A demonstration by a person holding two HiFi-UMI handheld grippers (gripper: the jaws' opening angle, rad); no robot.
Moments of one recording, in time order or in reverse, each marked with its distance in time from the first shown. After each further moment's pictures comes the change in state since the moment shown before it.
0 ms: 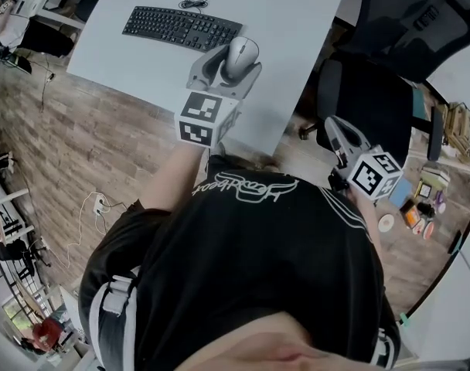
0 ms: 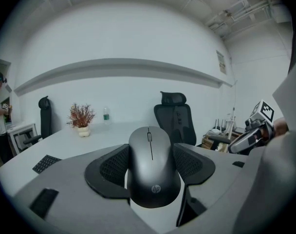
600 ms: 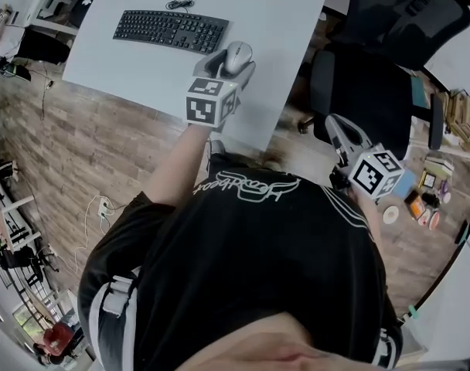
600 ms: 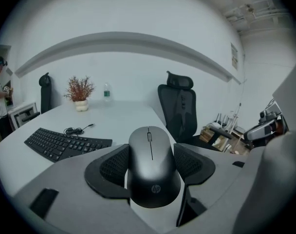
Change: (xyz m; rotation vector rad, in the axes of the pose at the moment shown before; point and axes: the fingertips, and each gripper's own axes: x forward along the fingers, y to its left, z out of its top) left arm 0.046 -0.007 -0.068 -0.127 0.197 -0.007; right arm -0.024 -0.017 -0.009 0.024 -0.011 -0.026
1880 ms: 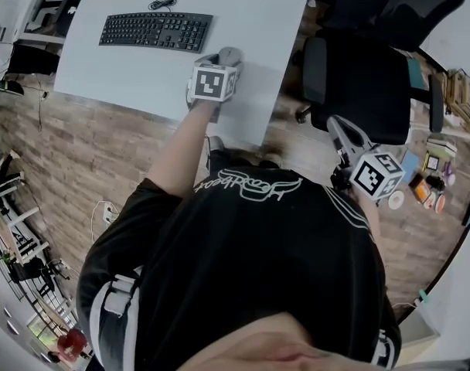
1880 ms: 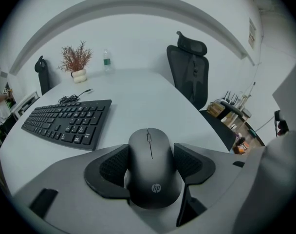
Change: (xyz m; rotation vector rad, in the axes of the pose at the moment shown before) left arm 0.061 0.022 -0.089 -0.012 0.344 0.050; right arm -0.025 -0.017 -0.026 0.058 -0.012 -0.070
